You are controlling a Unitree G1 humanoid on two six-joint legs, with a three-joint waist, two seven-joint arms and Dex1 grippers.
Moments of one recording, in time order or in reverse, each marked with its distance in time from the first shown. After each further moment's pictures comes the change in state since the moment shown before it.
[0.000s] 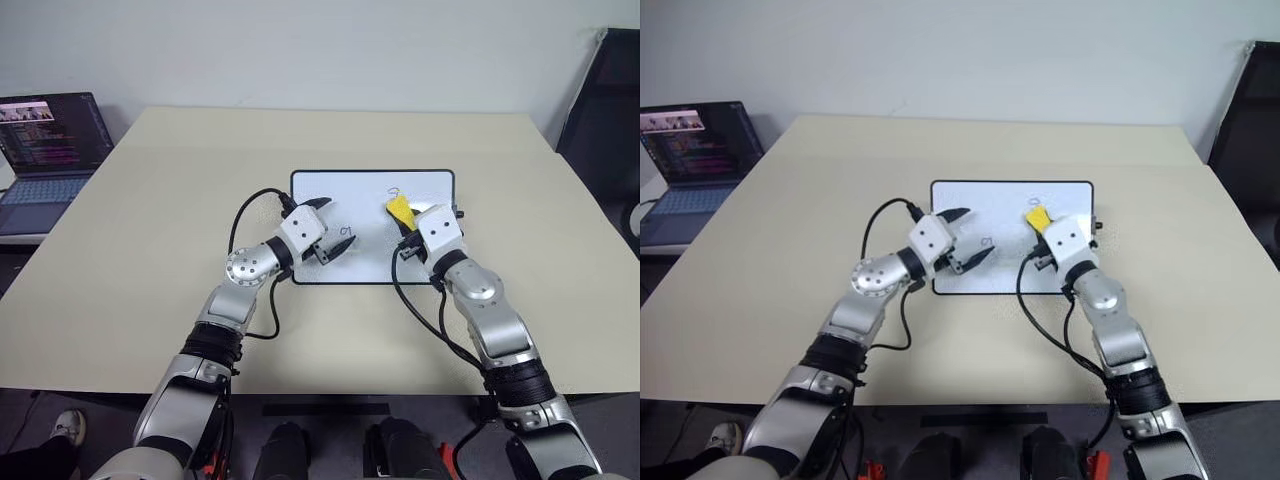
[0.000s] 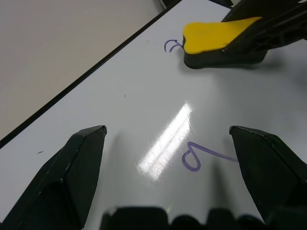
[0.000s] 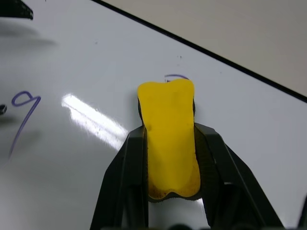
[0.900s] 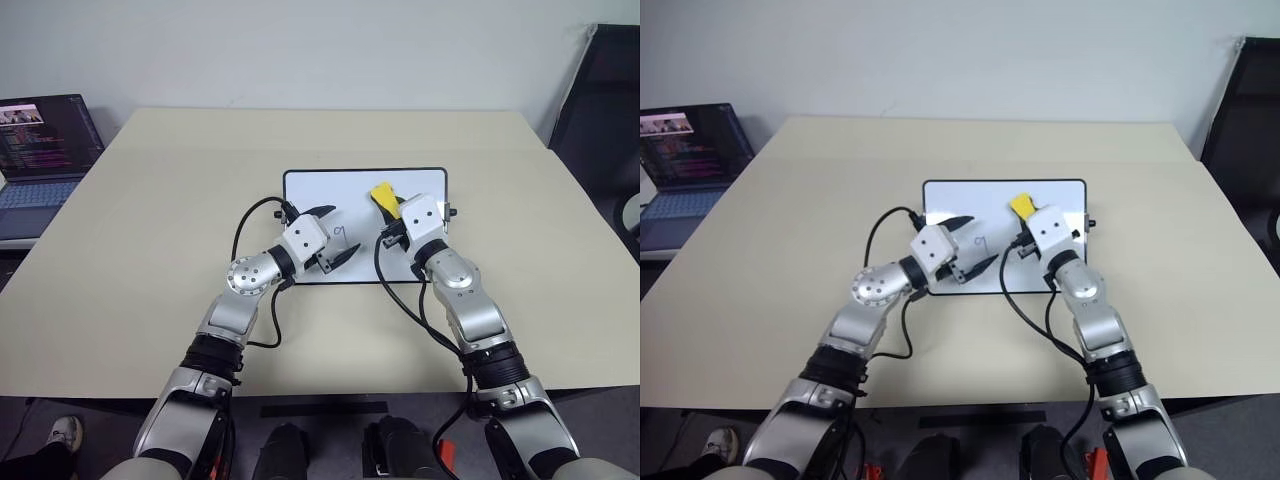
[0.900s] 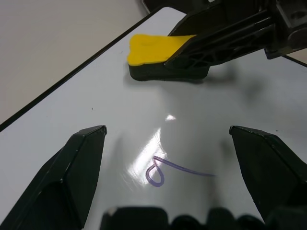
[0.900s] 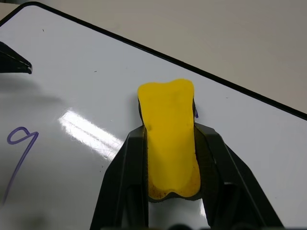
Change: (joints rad) left arm 0.075 -0.011 0.000 -0.099 -0.001 0.030 -0.019; right arm -0.123 0.096 0.008 0.178 -0.020 -0.131 -0.042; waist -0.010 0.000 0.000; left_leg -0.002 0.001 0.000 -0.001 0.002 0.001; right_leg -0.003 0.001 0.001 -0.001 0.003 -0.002
